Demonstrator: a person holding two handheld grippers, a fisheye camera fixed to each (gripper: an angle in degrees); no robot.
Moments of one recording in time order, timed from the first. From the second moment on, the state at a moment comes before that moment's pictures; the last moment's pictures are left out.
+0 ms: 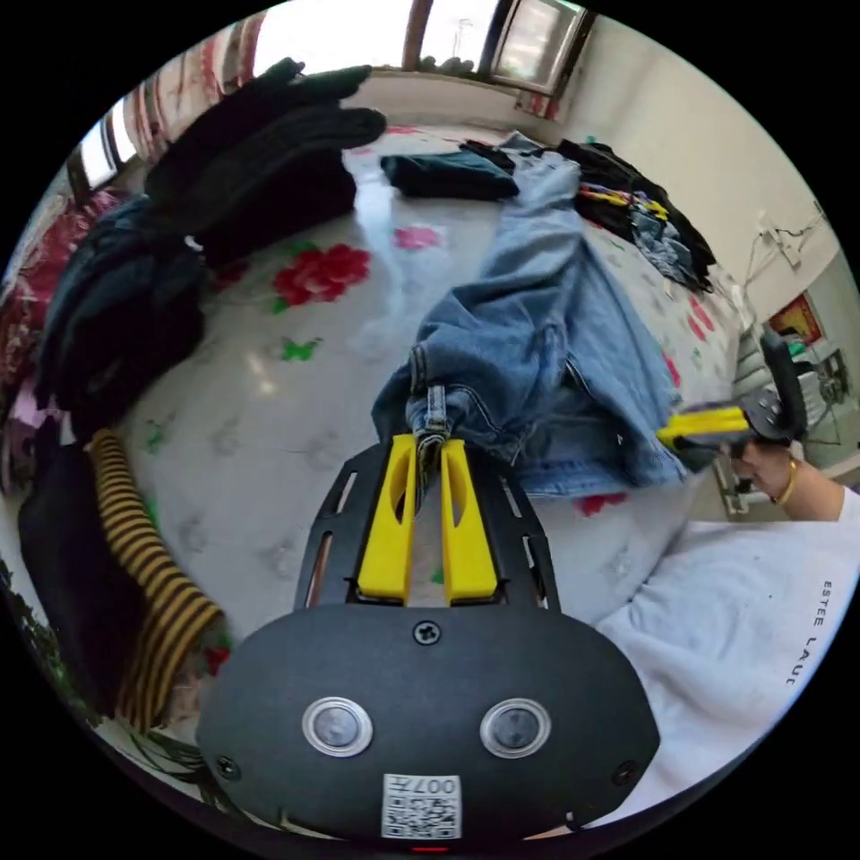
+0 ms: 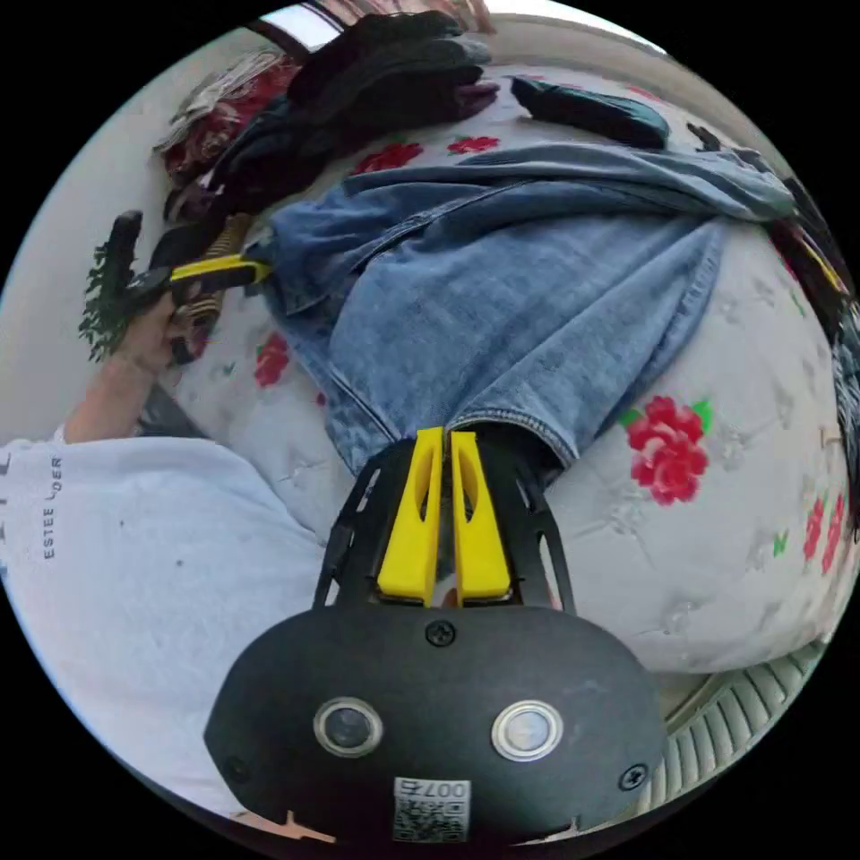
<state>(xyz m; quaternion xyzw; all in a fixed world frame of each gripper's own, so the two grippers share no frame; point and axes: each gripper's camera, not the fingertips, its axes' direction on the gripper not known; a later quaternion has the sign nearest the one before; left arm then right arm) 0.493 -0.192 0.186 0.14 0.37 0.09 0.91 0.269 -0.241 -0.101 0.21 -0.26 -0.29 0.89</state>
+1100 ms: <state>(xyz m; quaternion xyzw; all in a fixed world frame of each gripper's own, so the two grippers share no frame) 0.494 -0.112 0.215 -0.02 0.36 0.02 0.93 0.576 -0.454 -0.156 0.33 -0.46 0.13 0.81</state>
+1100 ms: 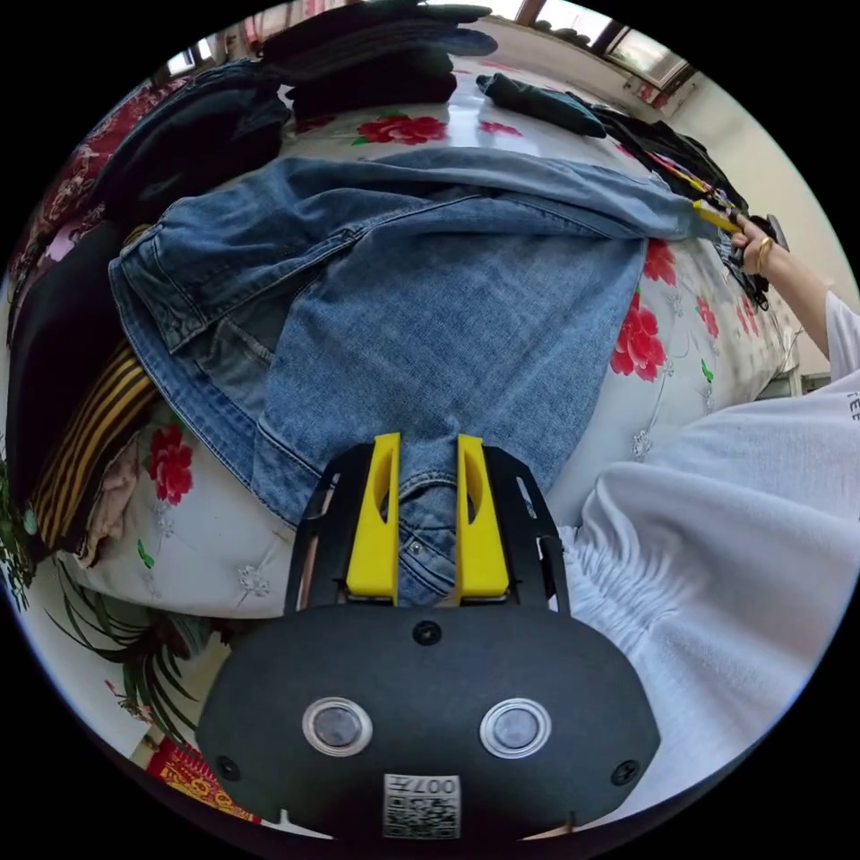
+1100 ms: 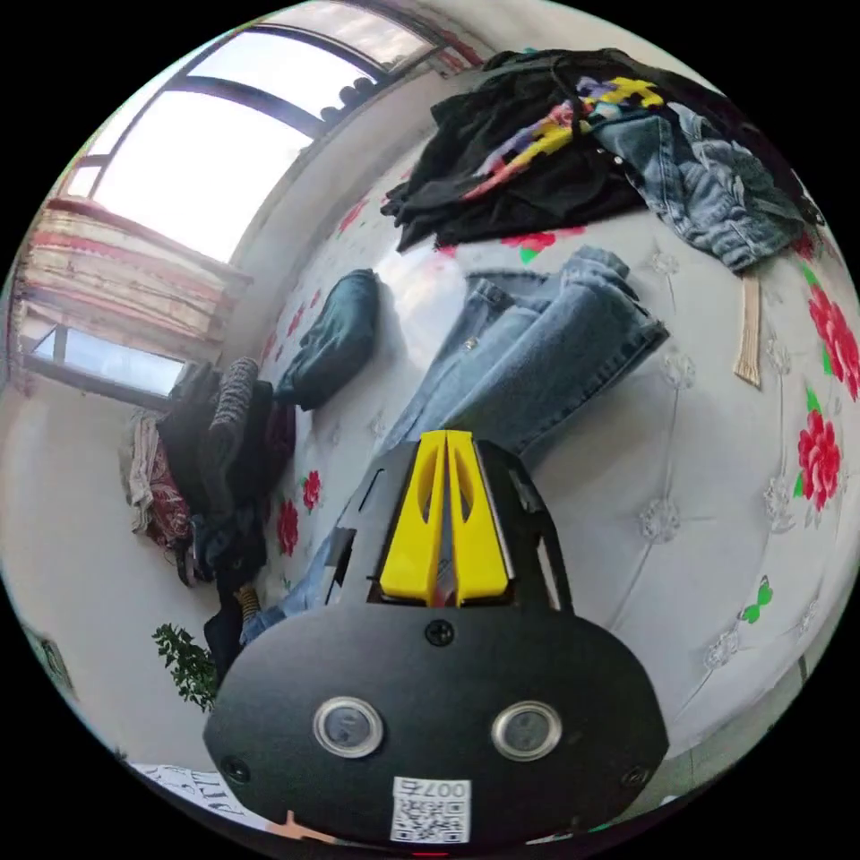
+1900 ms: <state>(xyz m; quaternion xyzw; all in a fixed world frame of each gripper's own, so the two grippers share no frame) 0.503 -0.157 0.201 -0.01 0.38 0.14 0.91 0.624 -0.474 -0.197 0.33 -0.47 0.05 0.82</state>
